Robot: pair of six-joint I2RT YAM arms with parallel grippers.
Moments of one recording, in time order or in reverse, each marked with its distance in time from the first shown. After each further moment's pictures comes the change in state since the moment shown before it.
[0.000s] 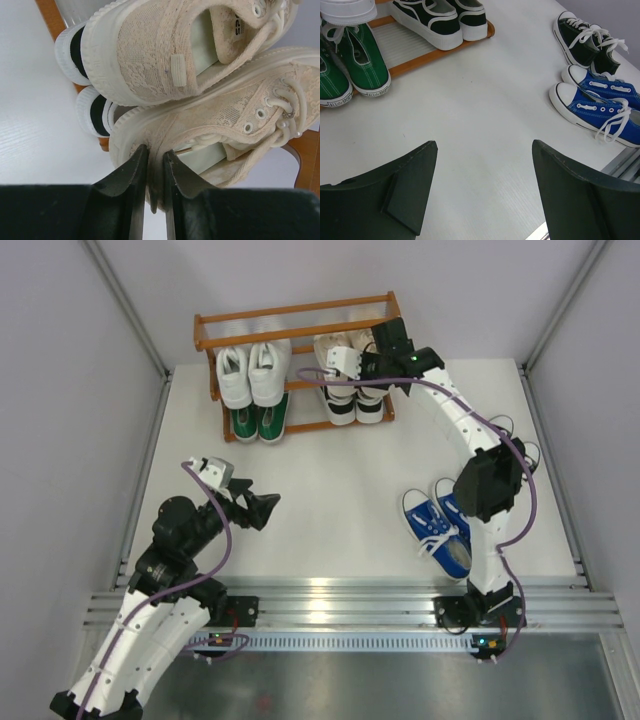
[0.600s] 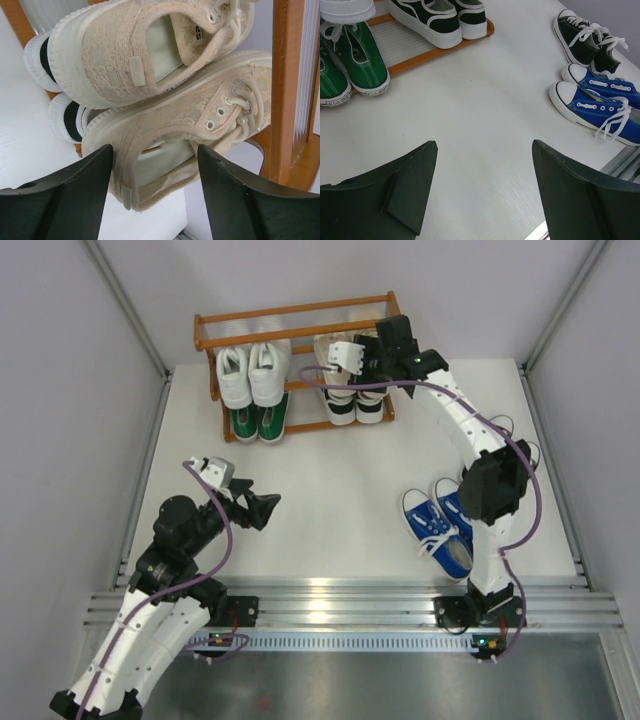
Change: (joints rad) left arm 0.000 0.006 0.000 -0.001 0.003 0.000; right arm -0.006 -0.026 -0.042 0.108 0.006 -0.039
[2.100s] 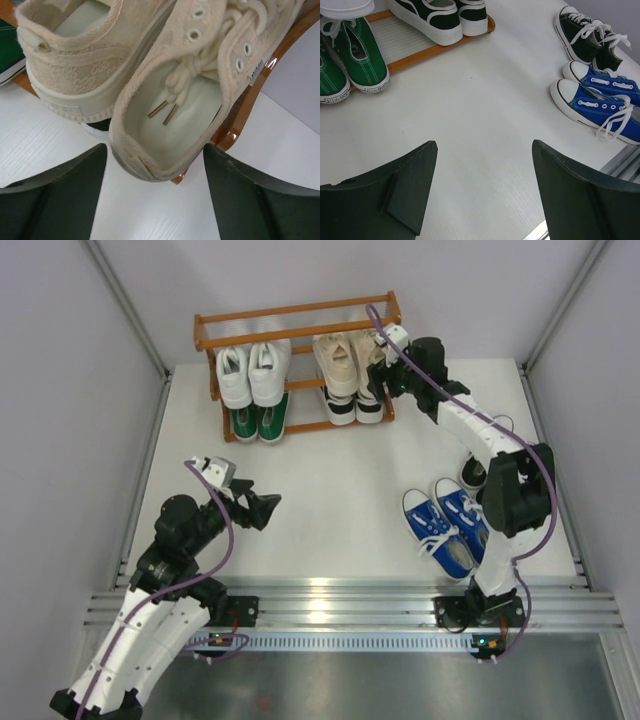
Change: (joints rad) left arm 0.000 0.007 -0.003 0.000 0.000 0.000; right arm -0.122 -0.199 -0.540 0.573 -0.163 0.862
